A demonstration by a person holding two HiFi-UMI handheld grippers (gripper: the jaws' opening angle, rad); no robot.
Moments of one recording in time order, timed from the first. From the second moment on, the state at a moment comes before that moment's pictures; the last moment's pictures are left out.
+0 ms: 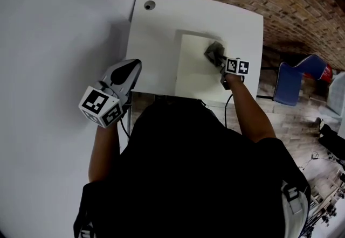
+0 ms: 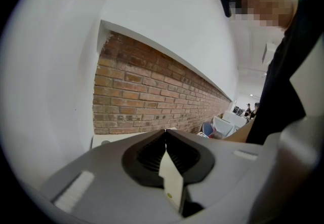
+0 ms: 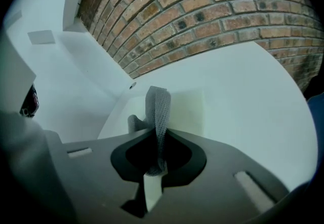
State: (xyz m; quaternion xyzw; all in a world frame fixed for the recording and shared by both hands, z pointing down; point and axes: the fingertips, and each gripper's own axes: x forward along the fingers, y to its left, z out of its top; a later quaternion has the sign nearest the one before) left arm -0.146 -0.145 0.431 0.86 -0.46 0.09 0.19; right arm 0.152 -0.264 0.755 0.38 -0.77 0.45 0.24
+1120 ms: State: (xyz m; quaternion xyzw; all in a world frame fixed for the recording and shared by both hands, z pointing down) left arm -0.132 -0.137 0.430 0.87 -0.45 0.10 0.20; right arm 0.195 -0.262 0.758 0.40 -0.76 0.45 0.24
